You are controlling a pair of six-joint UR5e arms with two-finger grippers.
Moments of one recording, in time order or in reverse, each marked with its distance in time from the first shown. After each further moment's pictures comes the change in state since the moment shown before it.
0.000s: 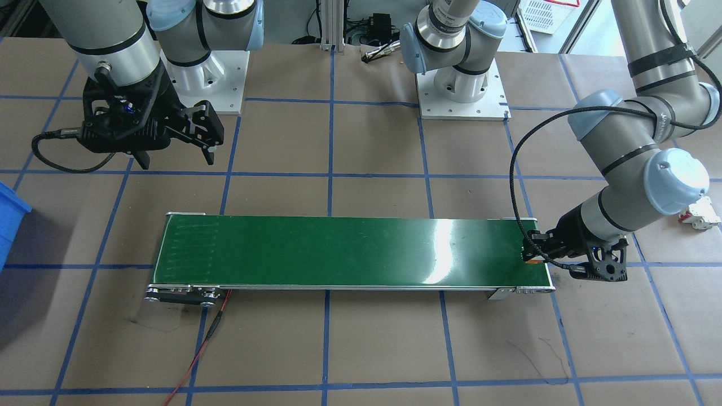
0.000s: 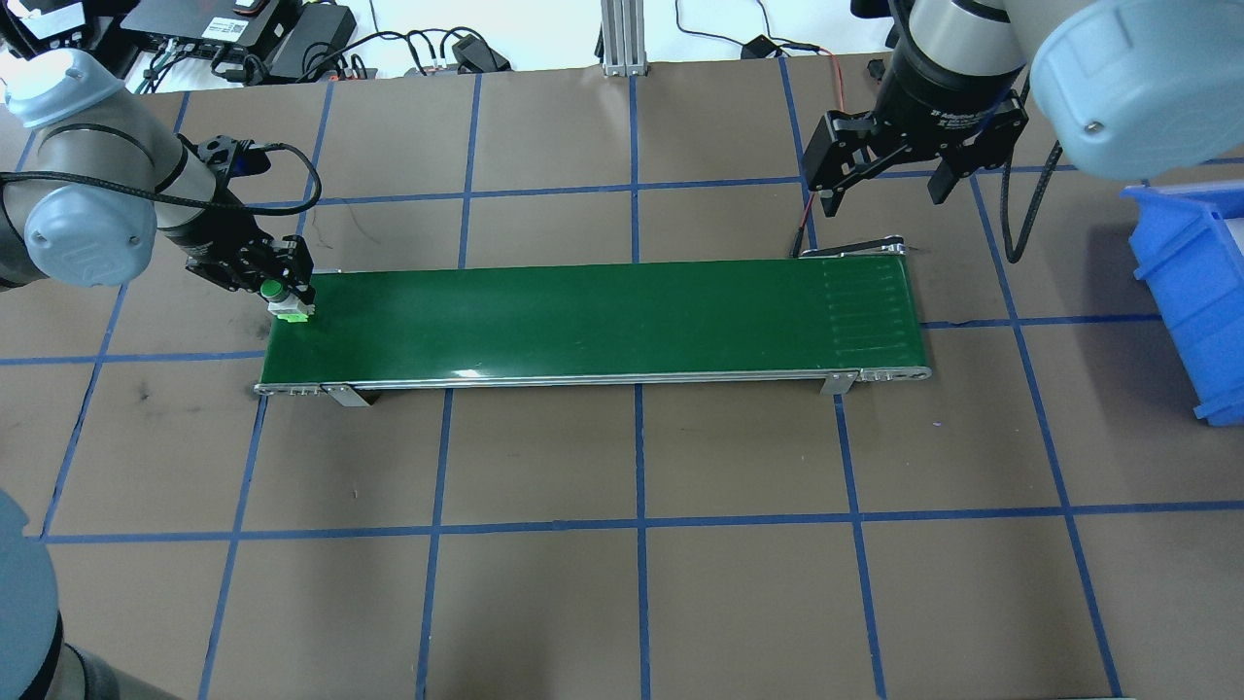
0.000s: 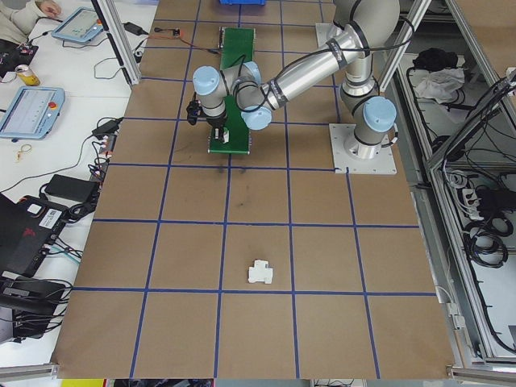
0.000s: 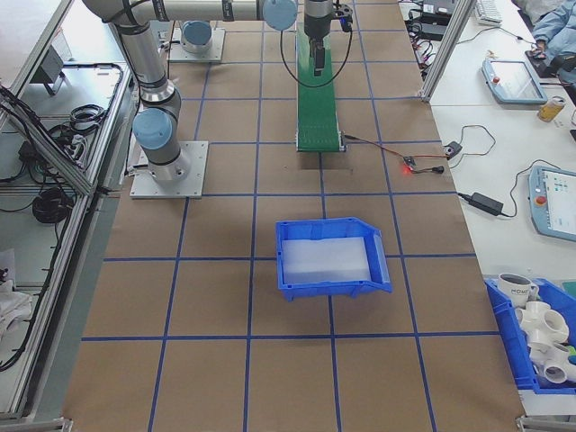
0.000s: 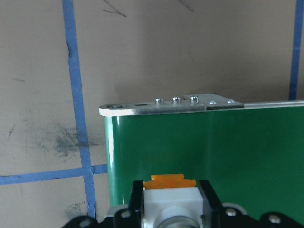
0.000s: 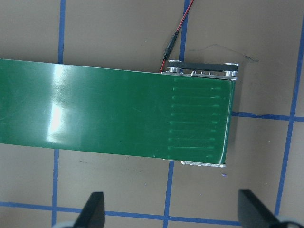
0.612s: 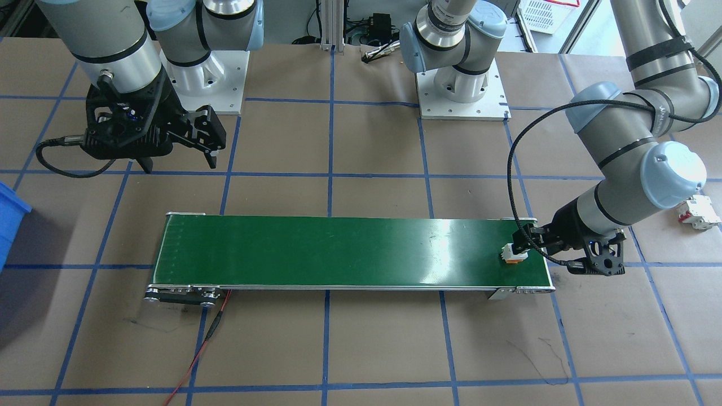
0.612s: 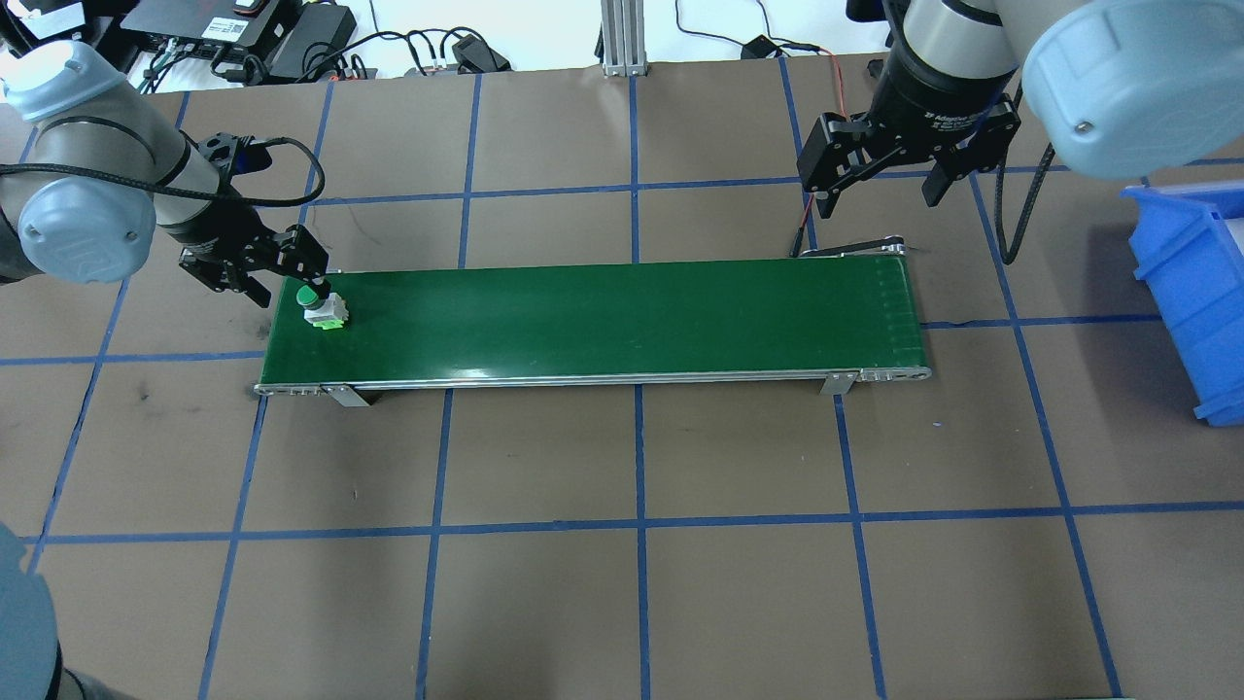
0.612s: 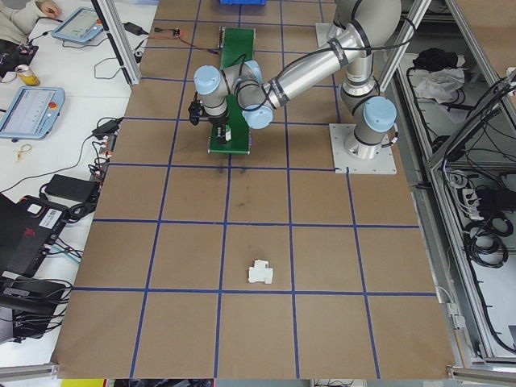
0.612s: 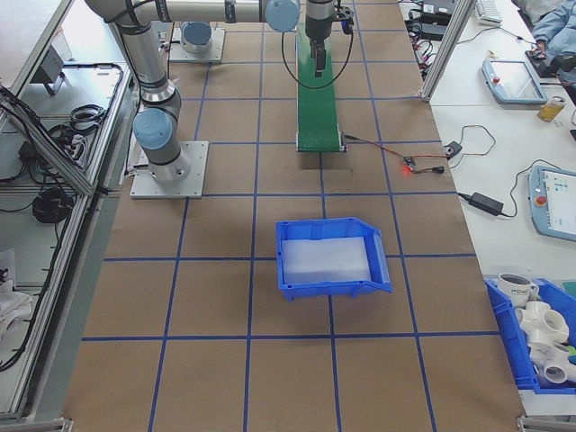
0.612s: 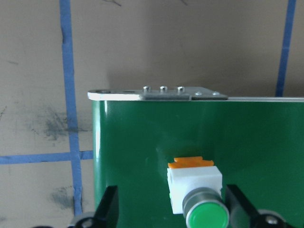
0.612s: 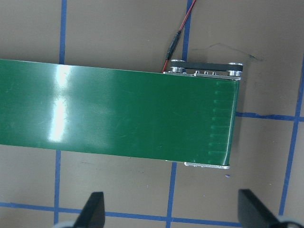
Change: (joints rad) left arm -0.016 0.027 0.000 -0.039 -0.004 -0.072; right arm 0.000 0.011 0.001 -0.004 0.009 0.002
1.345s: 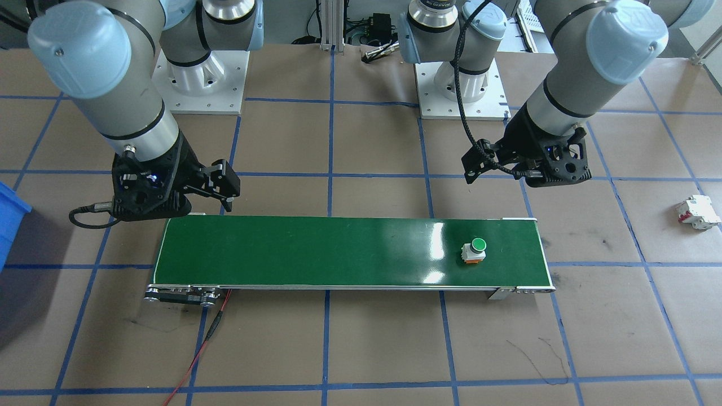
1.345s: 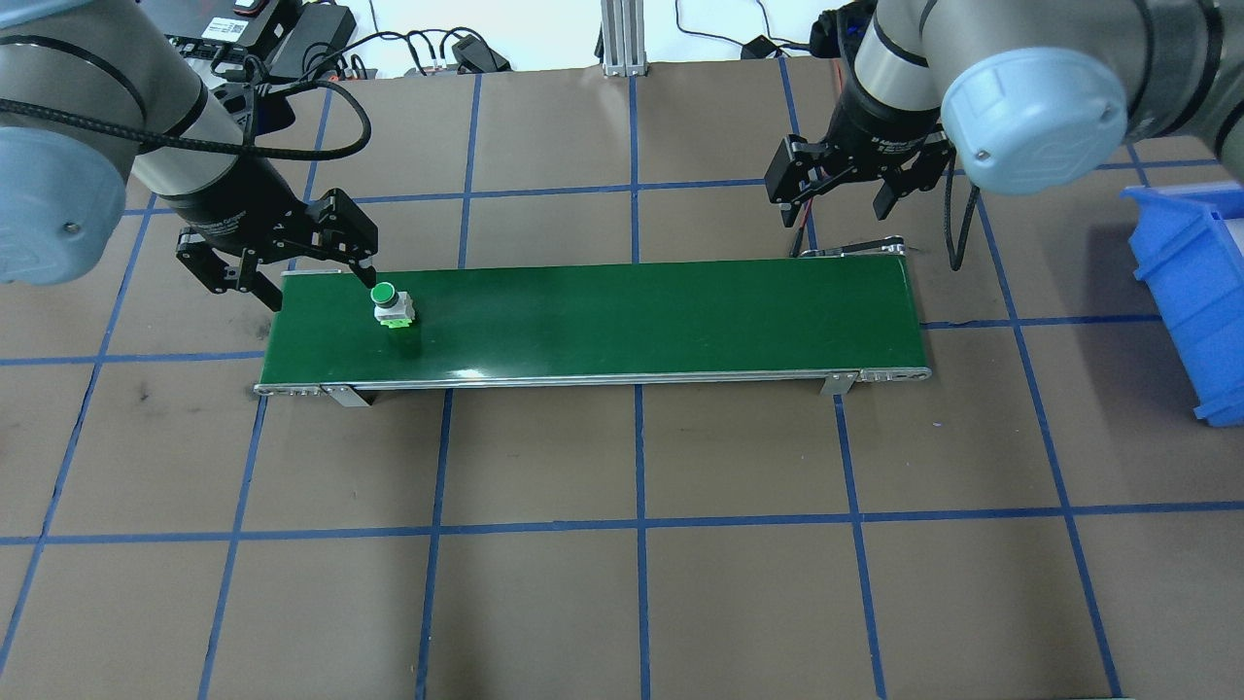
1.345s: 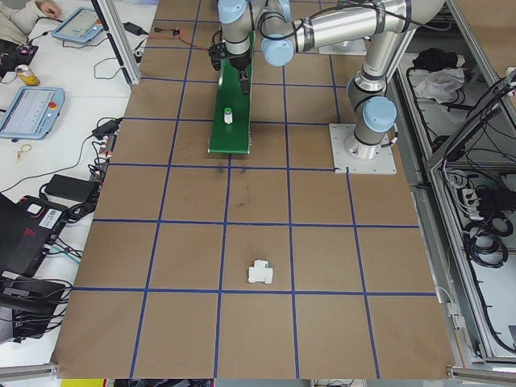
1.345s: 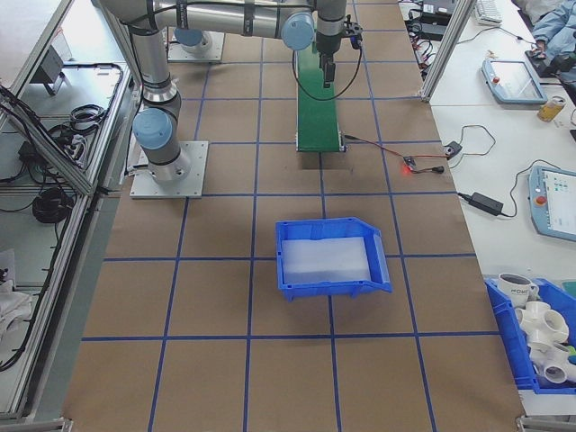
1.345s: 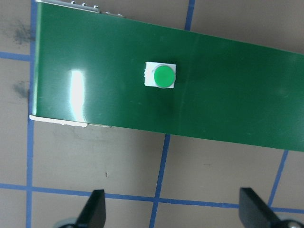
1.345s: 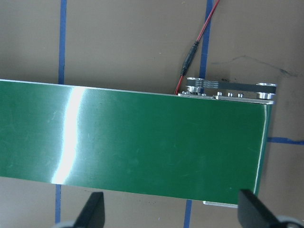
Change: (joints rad) left arm -0.188 0.280 0.026 -0.281 0.012 -0.334; right arm 0.000 0.118 0.039 -0.142 0.049 0.003
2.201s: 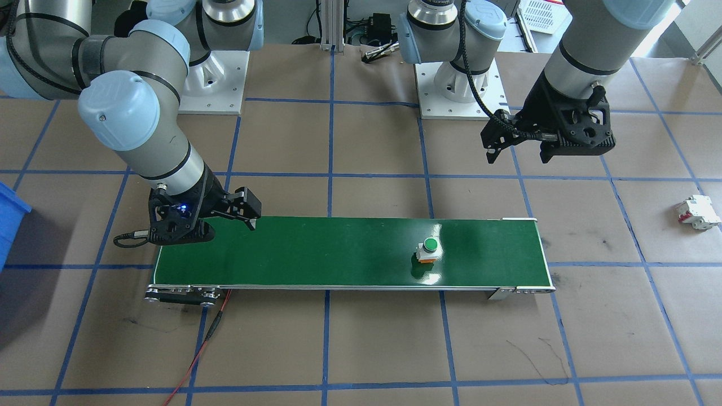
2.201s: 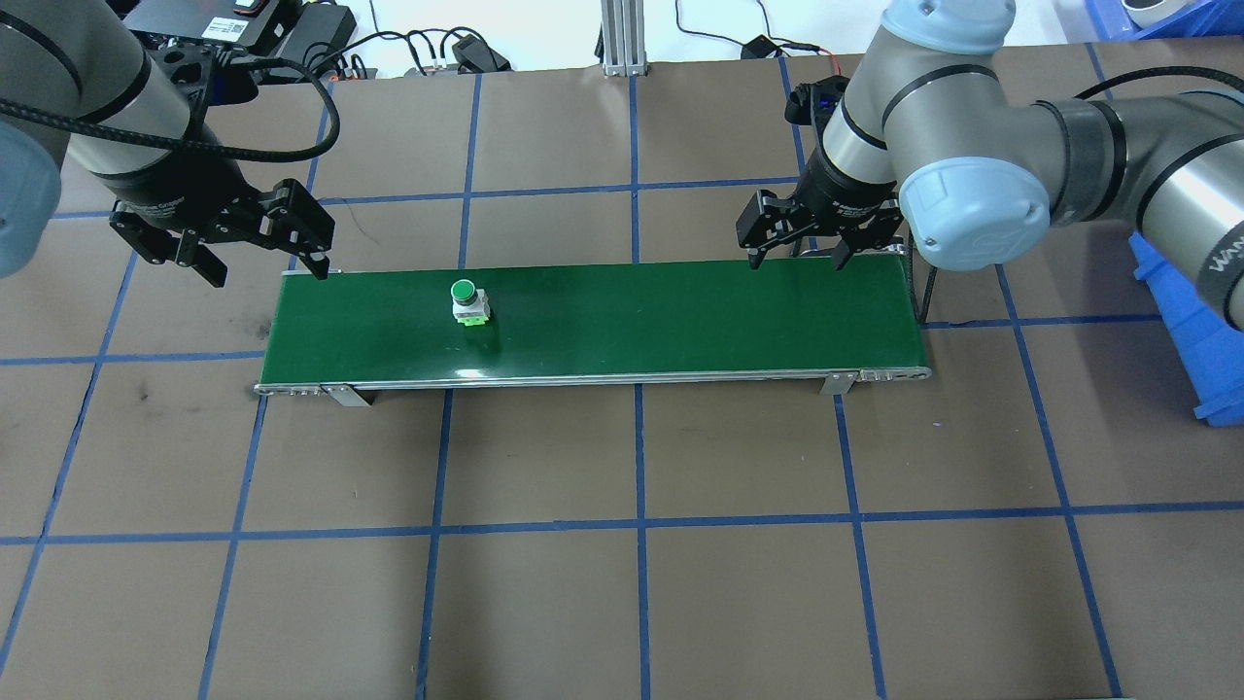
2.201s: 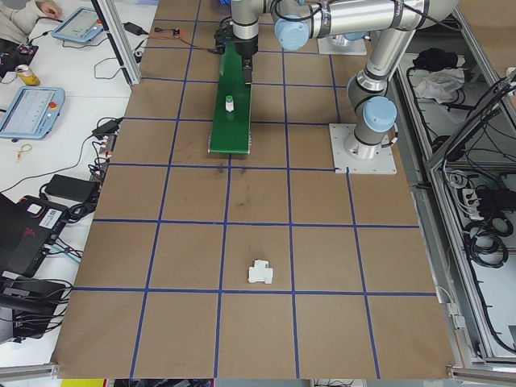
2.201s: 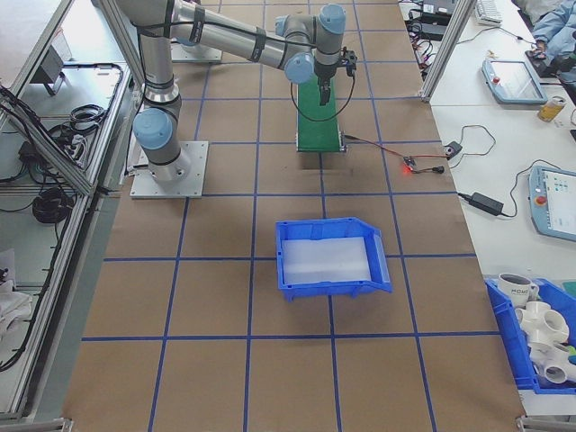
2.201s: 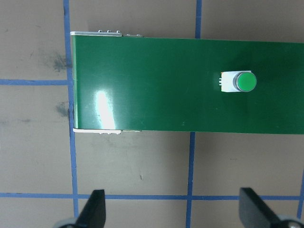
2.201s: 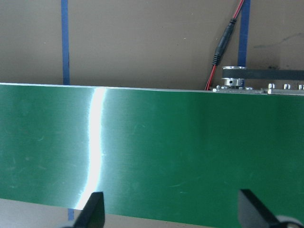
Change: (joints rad) left arm 0.006 0.061 0.035 -0.027 0.092 0.139; right arm 0.000 0.046 0.145 -0.182 0.090 0.051
